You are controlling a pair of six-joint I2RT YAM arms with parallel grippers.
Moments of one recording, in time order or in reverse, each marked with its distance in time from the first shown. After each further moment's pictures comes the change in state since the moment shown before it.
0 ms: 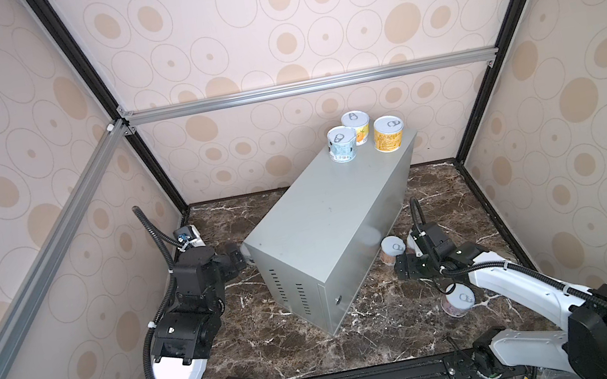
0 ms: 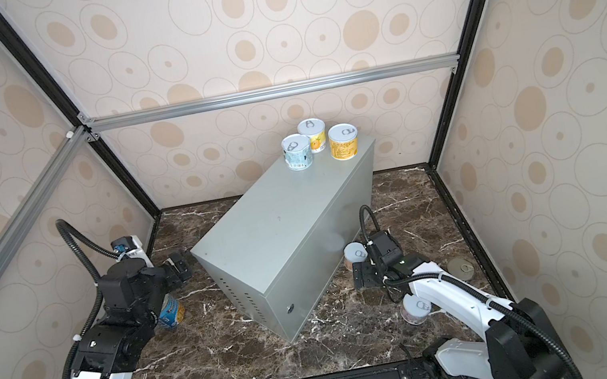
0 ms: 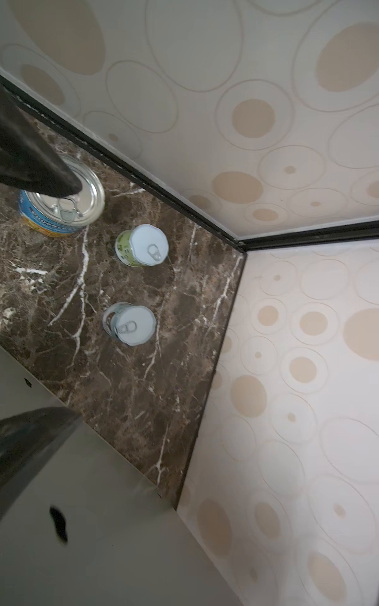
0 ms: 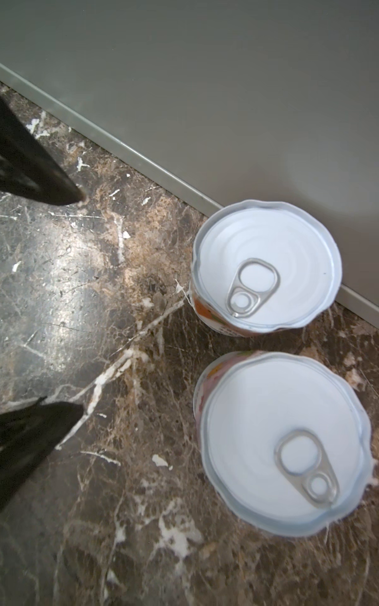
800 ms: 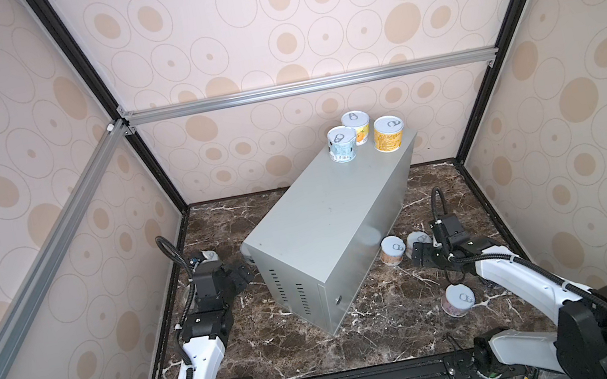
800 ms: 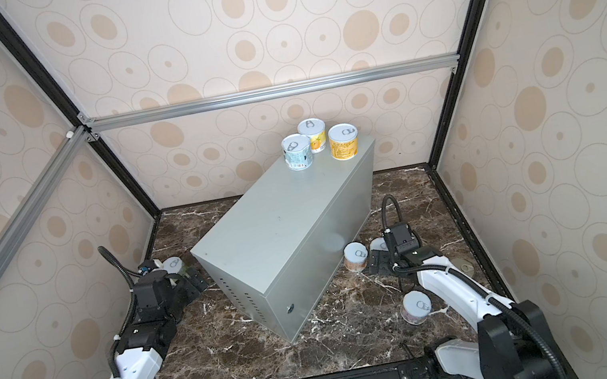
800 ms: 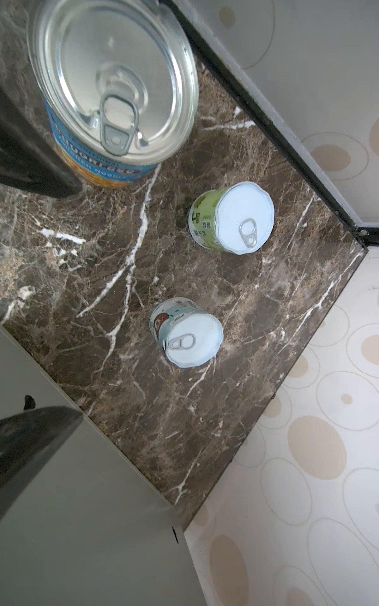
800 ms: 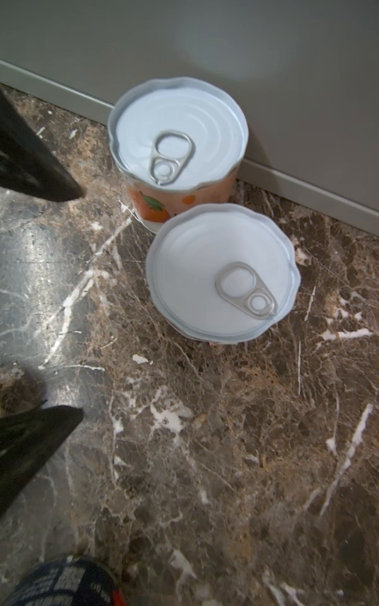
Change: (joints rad) left arm 0.164 0.063 -0.394 0.341 0.263 -0.205; right arm -0.194 0.043 0.010 0.014 0.058 0.003
